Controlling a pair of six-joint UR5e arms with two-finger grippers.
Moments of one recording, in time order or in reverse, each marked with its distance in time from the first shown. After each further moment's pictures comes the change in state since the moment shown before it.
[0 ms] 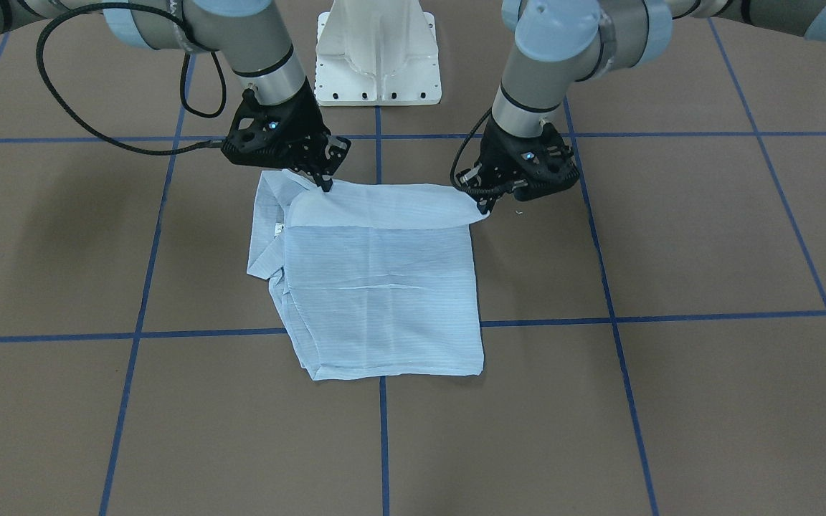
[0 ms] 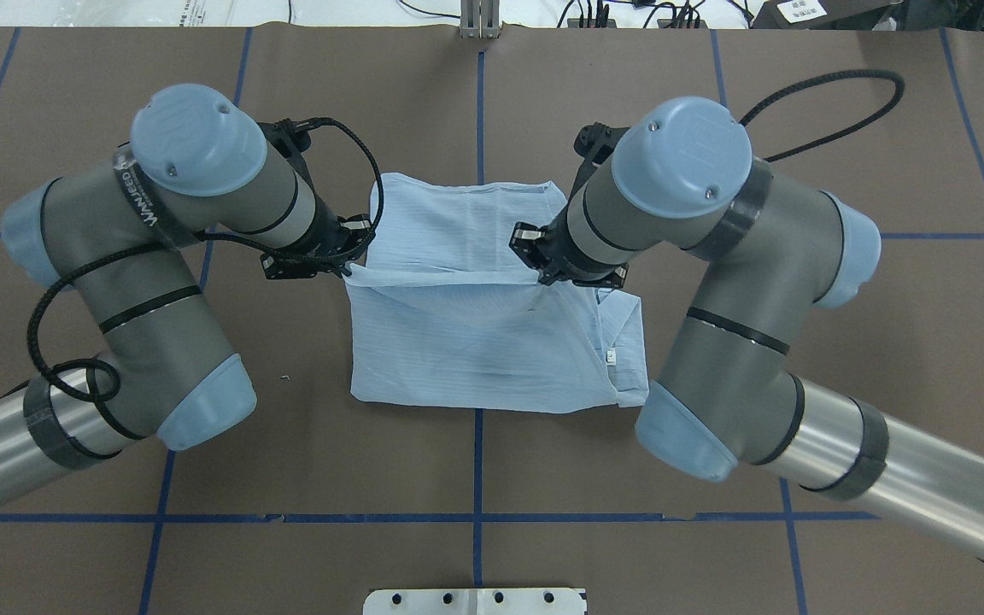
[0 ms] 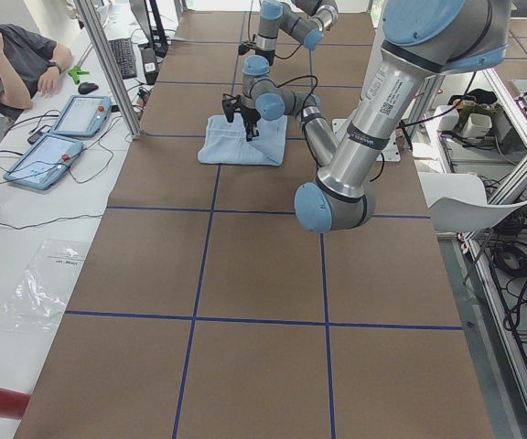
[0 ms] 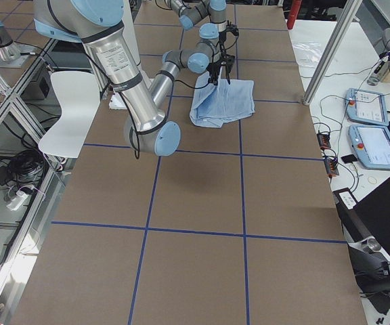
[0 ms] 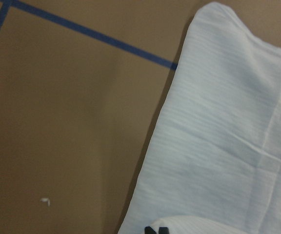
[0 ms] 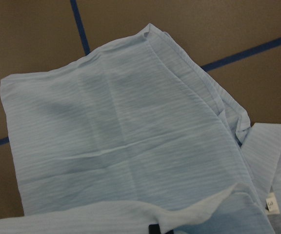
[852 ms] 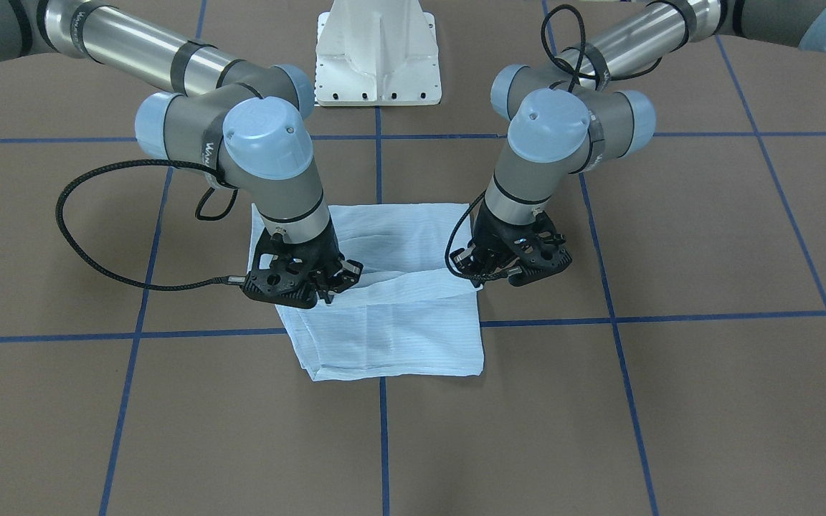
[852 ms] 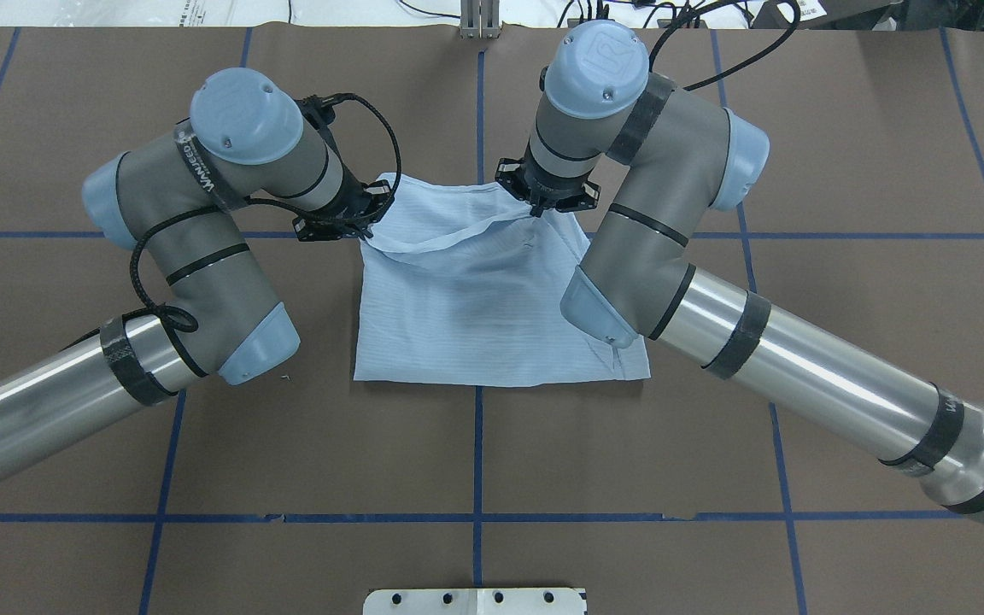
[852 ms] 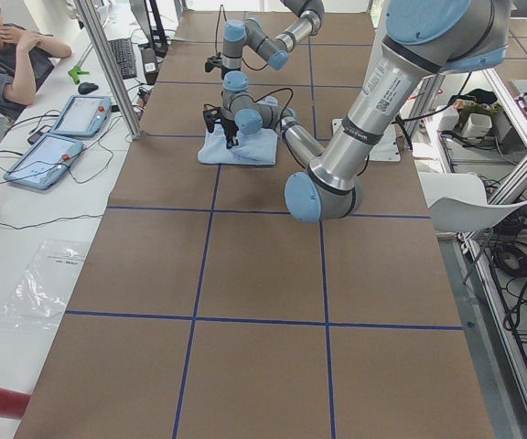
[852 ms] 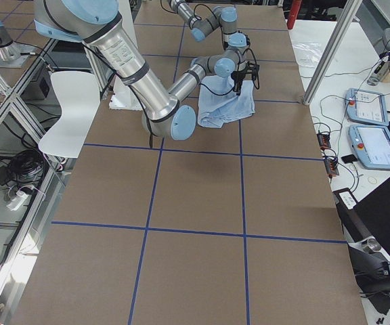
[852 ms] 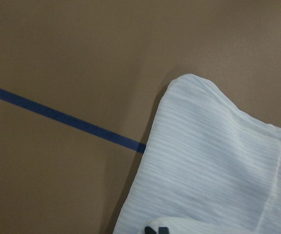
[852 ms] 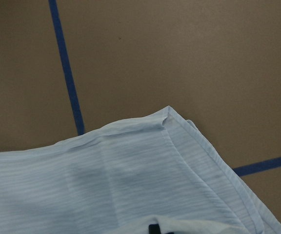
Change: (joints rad) left arm -0.035 -0.088 0.268 -0.211 0.005 -0.002; right arm 0.072 0.171 -0.401 0.122 0.016 -0.130
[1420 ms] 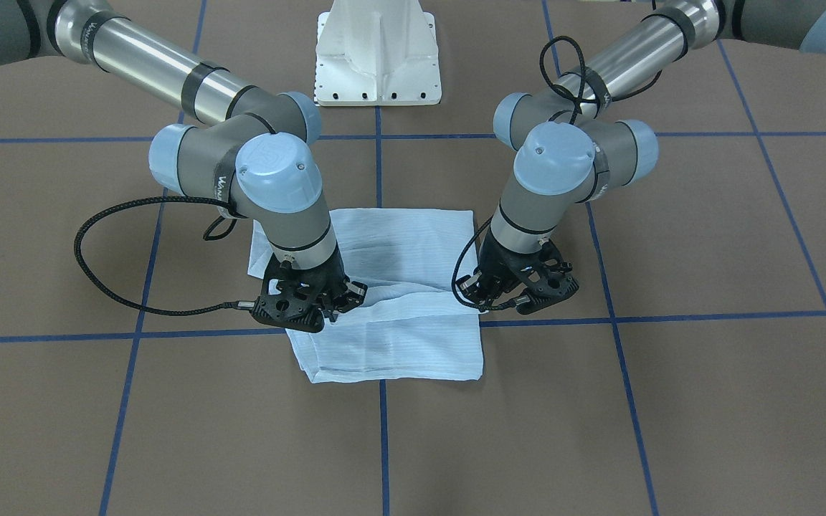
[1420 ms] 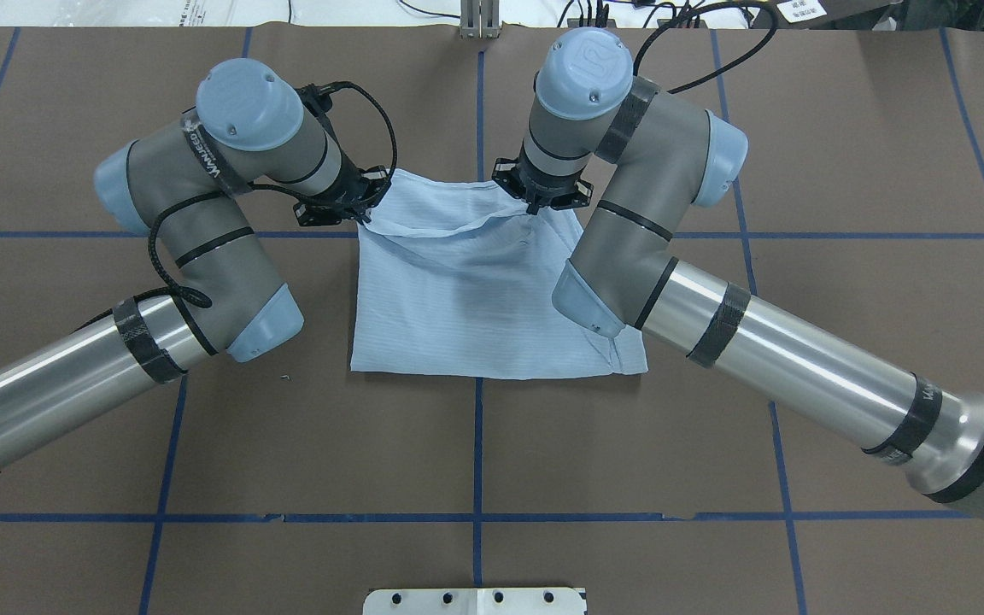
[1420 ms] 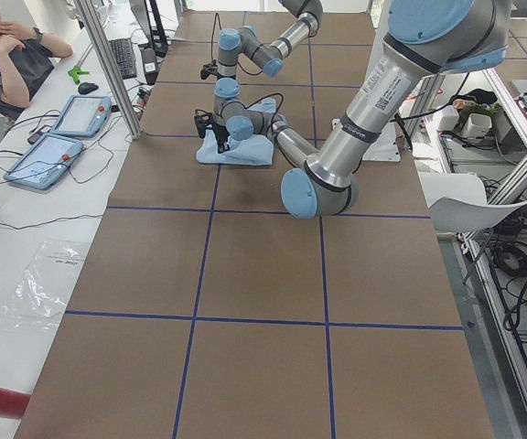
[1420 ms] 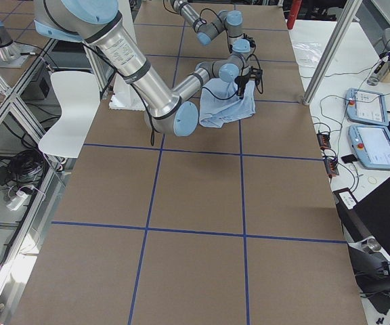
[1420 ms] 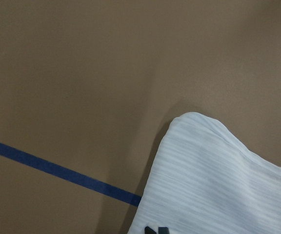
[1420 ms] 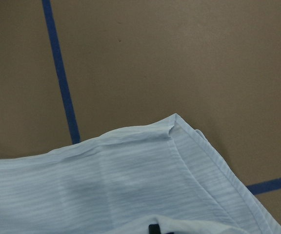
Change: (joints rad) left arm -0.018 -0.021 0.085 -0.066 0.002 -0.003; right arm 0.001 0.023 -0.088 0.057 -0.002 -0.006
